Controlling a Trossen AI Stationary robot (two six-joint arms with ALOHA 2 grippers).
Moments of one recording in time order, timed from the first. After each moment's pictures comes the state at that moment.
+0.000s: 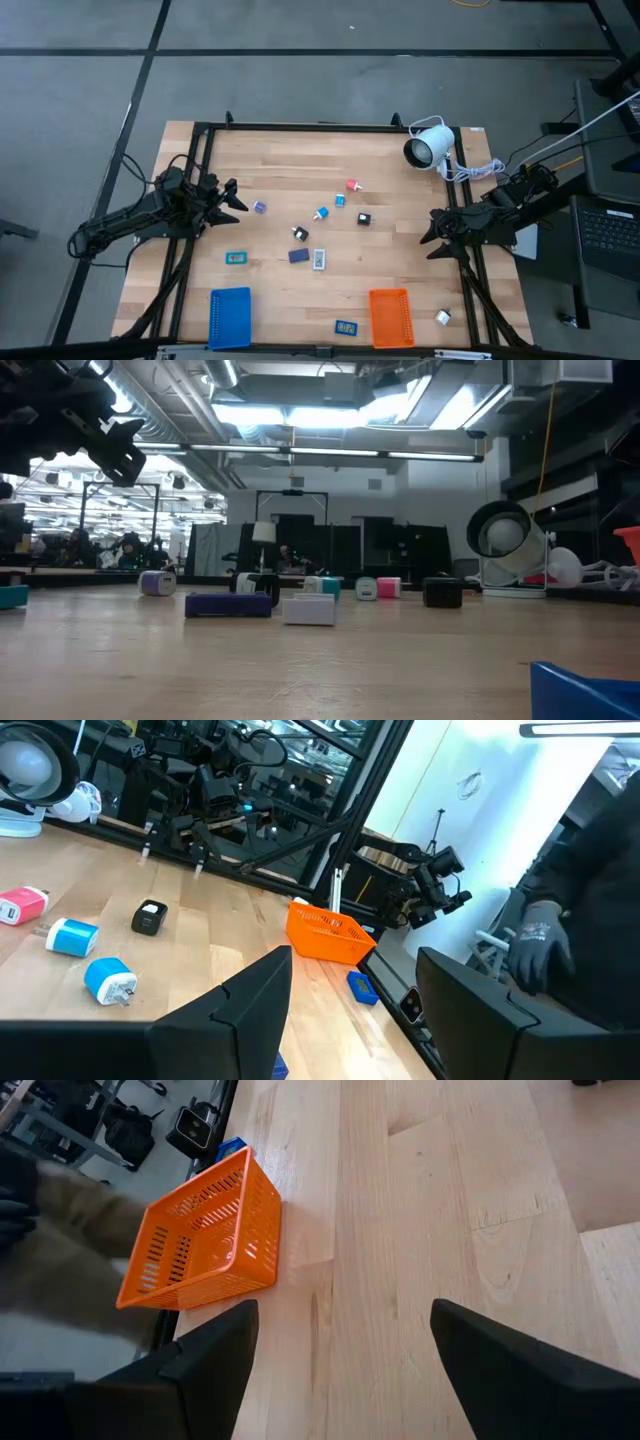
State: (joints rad) left arm 0.46 0.00 0.01 0.11 0.81 -0.51; right arm 0.55 0.00 0.17 -0.74 -0.02 0.74
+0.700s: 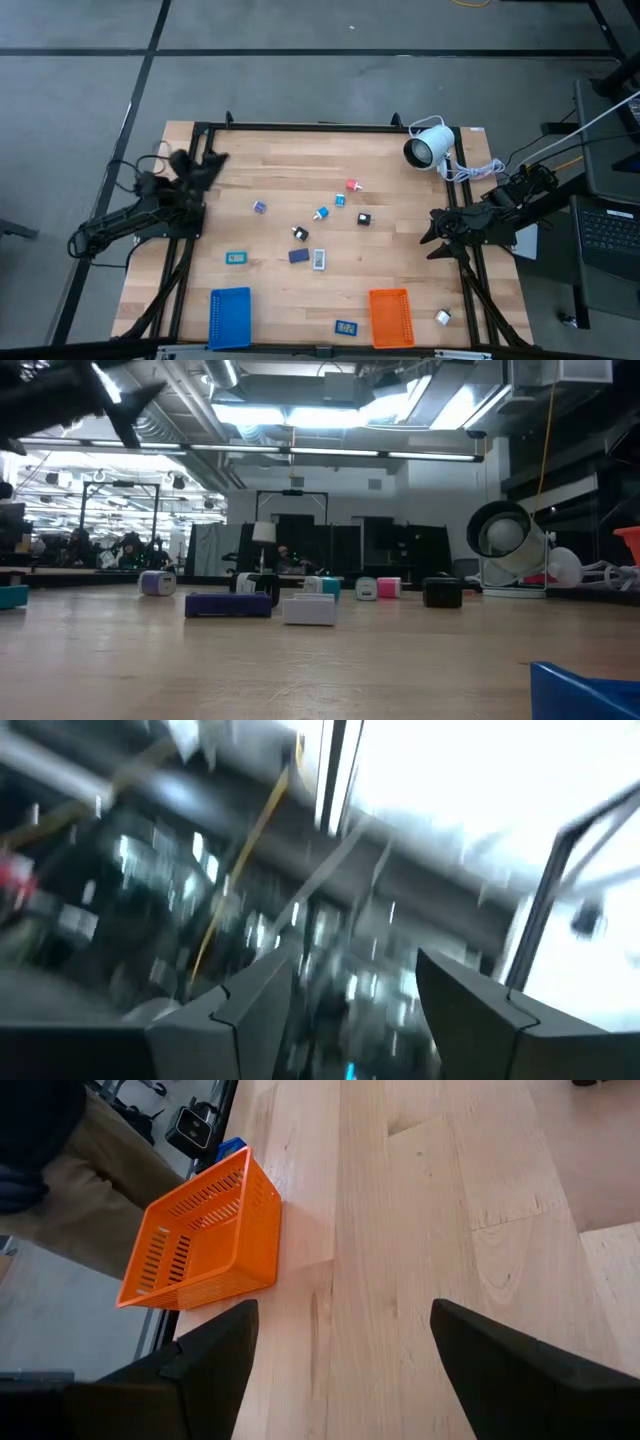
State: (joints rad) left arm 0.46 0.00 0.01 0.63 0.11 -0.70; right arm 0.55 0.00 0.17 -0.74 -0.02 0.74
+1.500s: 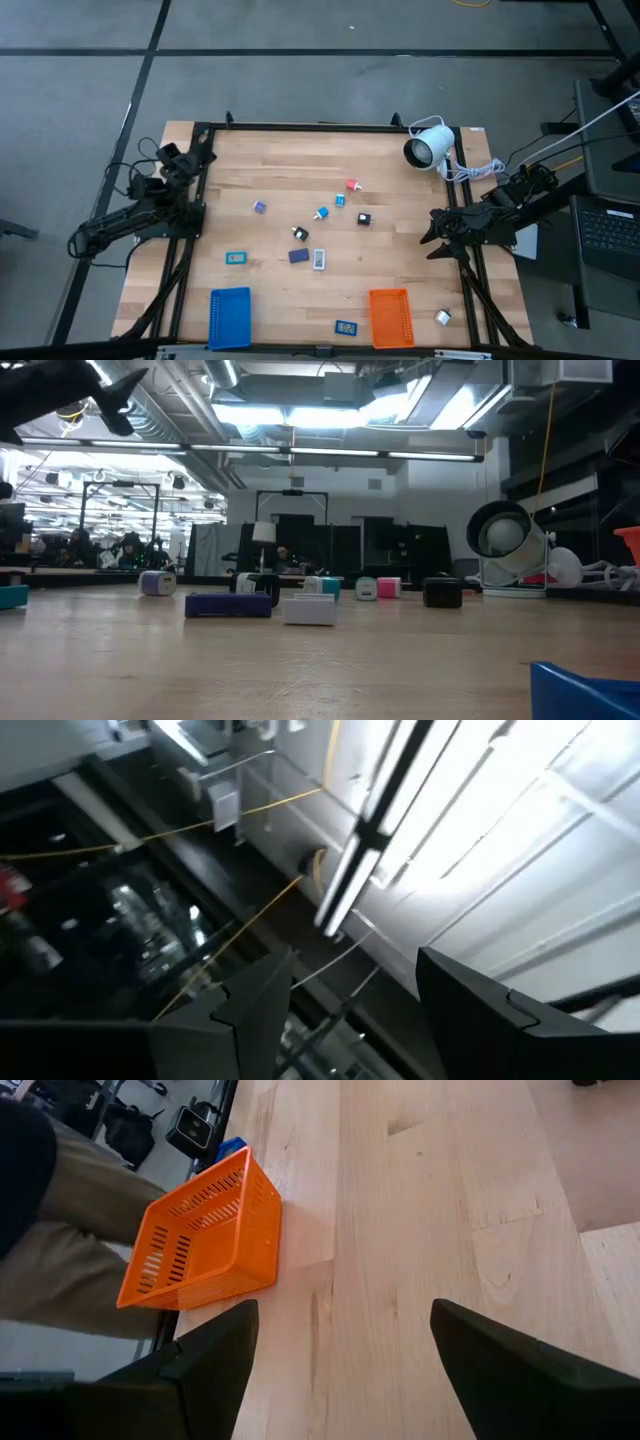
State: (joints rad) left arm 0.46 0.00 0.01 0.75 -0.15 -0.98; right arm 0.55 0.00 0.17 -0.74 -0.01 0.74
